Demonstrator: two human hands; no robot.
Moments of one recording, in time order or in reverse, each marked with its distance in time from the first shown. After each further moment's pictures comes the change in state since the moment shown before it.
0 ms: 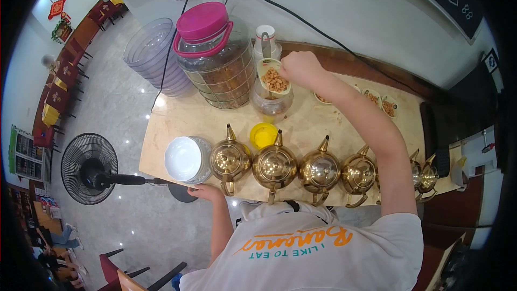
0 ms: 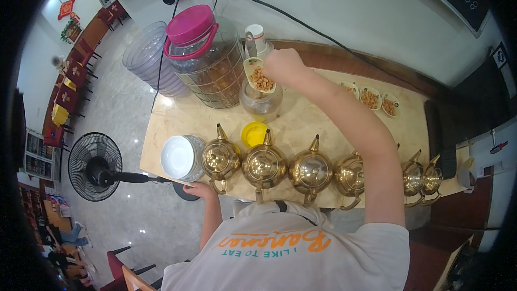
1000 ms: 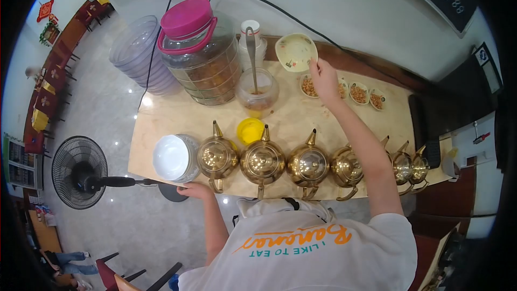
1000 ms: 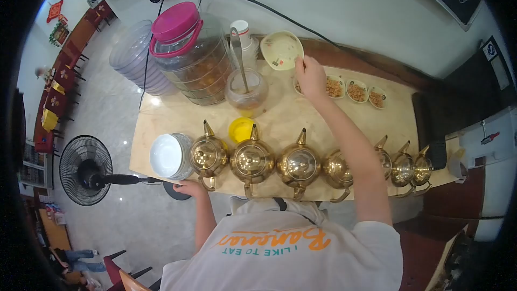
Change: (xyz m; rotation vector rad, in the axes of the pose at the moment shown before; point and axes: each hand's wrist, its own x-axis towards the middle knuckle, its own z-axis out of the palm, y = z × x) left_hand -0.002 0.003 0.000 0.043 0.018 0.021; right_hand -0.070 0.063 0.069 0.547 0.557 0.517
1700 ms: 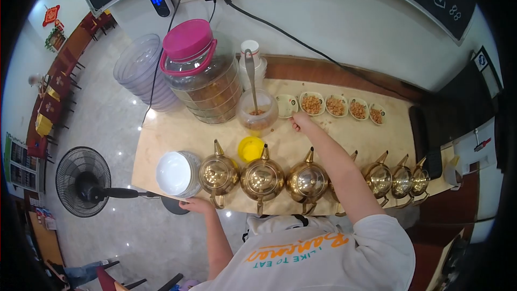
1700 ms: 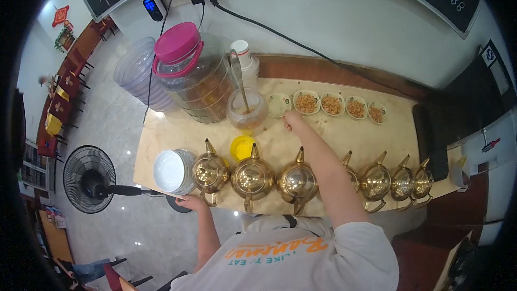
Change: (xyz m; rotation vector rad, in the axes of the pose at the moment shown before) left_hand 0.000 0.003 0.000 -0.006 0.017 -0.007; right_hand -0.033 0.101 0.133 0.605 -0.650 1.132
